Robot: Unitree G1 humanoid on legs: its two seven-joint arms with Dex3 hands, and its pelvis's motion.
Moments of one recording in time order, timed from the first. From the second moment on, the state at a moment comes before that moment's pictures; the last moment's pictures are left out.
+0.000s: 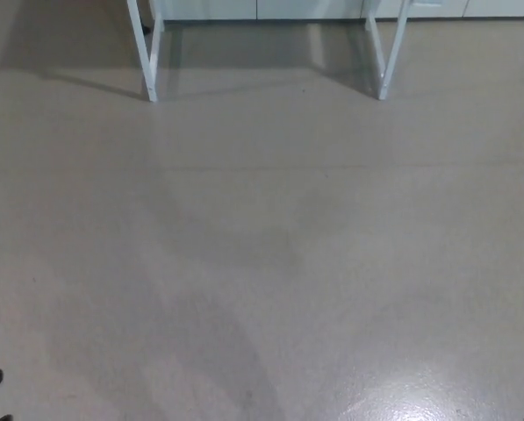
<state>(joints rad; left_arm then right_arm) 0.02 0.46 0.28 0.87 -0.05 -0.02 -0.25 0.24 -0.32 -0.17 0.66 -0.06 -0.12 0.12</state>
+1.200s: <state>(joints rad) 0.26 0.46 0.23 0.98 -0.06 -0.19 -0.28 0.45 -0.33 -0.15 0.86 -0.04 -0.32 0.11</state>
